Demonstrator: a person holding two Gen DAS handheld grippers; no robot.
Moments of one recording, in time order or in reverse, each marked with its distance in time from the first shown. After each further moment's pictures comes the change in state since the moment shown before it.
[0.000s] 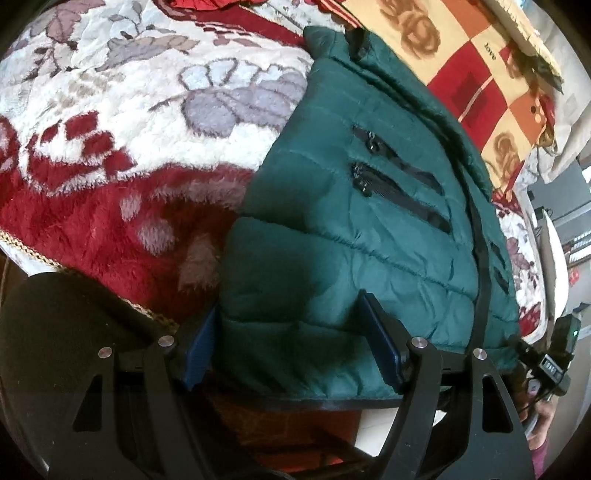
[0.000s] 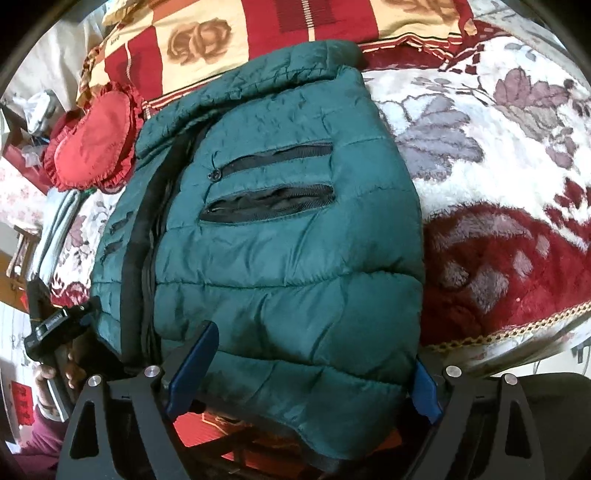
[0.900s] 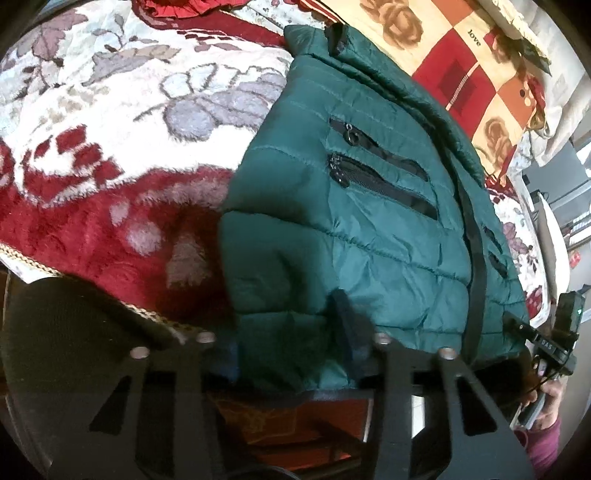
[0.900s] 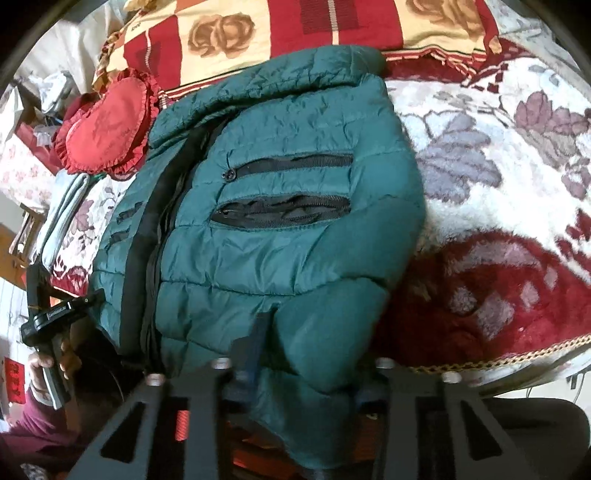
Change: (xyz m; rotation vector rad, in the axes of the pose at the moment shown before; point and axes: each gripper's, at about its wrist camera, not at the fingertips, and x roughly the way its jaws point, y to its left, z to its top) left arm -0.009 -0.014 -0.005 0.057 -0.015 -0.002; right arm -0.003 0.007 0.007 -0.098 -0.009 0.019
